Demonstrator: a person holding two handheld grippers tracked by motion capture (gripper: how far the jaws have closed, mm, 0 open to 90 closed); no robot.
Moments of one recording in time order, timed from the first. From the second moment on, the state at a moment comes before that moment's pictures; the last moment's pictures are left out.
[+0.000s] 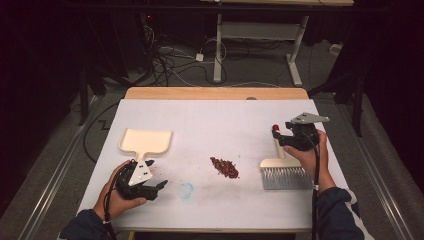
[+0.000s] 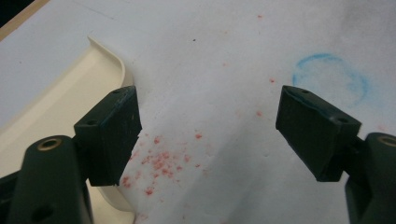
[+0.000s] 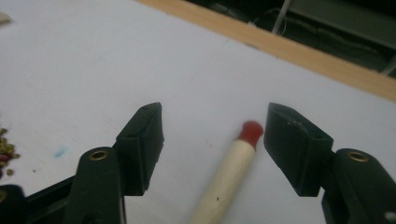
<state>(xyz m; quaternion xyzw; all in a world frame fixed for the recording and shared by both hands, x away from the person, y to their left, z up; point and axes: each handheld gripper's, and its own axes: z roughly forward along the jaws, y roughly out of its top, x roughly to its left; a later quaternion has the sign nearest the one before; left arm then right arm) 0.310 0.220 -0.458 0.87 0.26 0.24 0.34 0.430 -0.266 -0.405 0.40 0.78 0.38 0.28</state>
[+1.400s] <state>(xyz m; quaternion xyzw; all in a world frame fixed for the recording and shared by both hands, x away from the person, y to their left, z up) 0.308 0.217 -0.456 0.87 0.25 0.25 0.34 0.314 -0.257 -0.403 0.28 0.76 0.46 0.36</state>
